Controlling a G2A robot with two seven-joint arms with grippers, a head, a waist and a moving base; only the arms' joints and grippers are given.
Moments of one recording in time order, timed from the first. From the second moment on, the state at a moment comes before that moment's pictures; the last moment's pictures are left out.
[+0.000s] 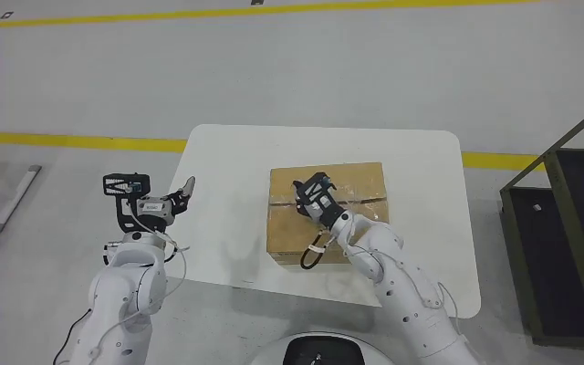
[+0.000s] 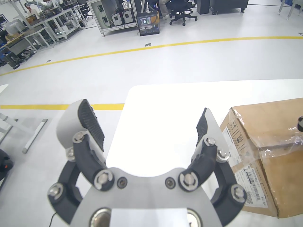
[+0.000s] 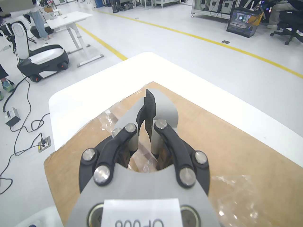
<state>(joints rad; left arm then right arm) 1.38 -1.26 -1.56 -1.91 1.34 0.07 -0.30 -1.01 -1.43 1.10 -1.38 -1.35 -0.34 0.17</state>
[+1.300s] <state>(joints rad) 1.40 -1.26 -1.49 -1.93 1.26 -0.05 -0.21 -1.41 -1.33 1.76 -1.78 -1.12 -0.37 0.12</state>
